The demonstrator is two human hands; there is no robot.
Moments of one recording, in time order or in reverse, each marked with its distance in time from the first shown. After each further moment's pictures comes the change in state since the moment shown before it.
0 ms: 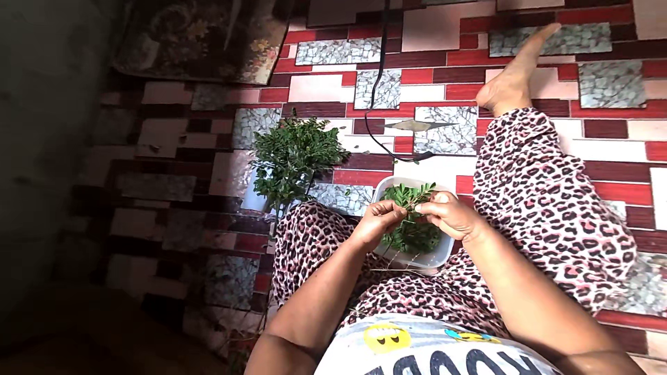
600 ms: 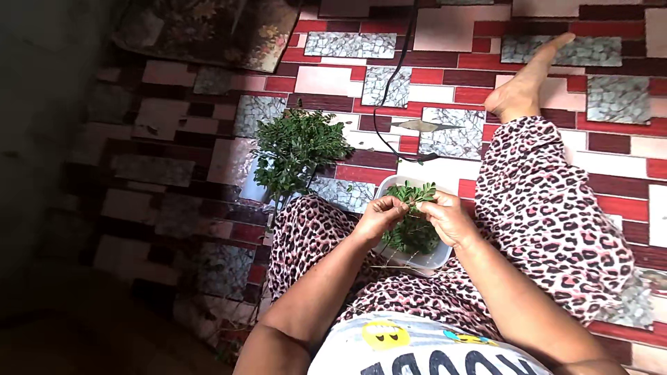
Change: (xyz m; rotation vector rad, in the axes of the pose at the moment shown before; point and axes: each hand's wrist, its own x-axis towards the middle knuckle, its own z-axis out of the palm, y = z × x) left_hand 0.003 -0.003 0.002 -0.023 0.084 0.018; right_hand 0.006 0.018 0.008 -0.030 0.175 -0.132
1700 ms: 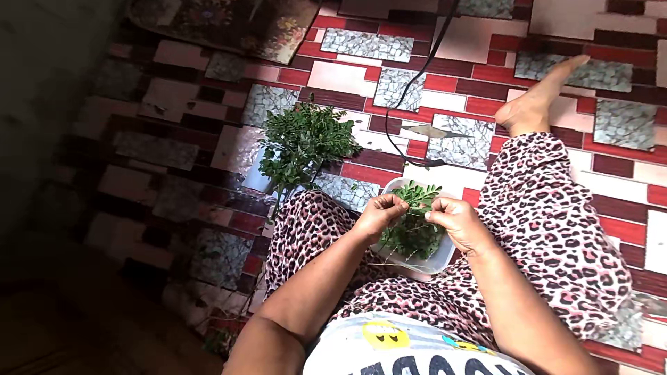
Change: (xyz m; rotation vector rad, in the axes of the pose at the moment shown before) left_hand 0.002 0.004 -0.004 0.011 0.061 0.006; right_hand 0.002 -0.008 -0.017 -0.279 -0.109 -0.070
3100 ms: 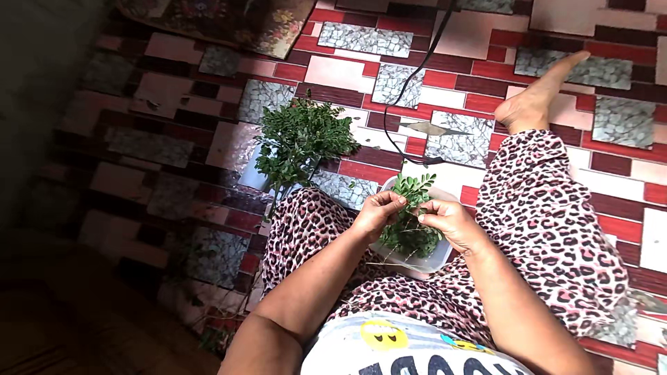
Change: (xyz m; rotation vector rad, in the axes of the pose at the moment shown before) left_hand -0.001 0.000 0.005 -0.150 0.067 -0.035; right_hand 0.000 0.002 0.001 -0.010 -0.093 0.116
